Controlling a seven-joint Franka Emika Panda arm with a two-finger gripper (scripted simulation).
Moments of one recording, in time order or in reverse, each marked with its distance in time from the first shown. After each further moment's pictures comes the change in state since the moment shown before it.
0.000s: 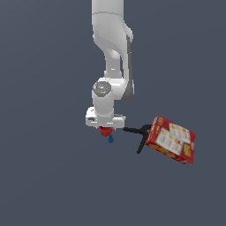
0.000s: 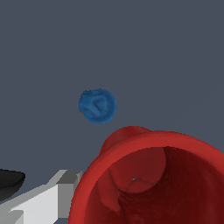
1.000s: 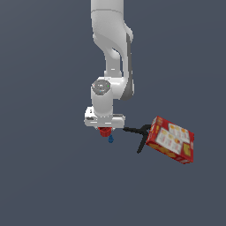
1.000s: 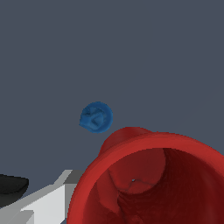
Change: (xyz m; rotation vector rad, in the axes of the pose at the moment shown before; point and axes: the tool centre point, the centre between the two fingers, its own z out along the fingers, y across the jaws) arm 0.009 0.003 -0.010 -0.001 0.023 0.006
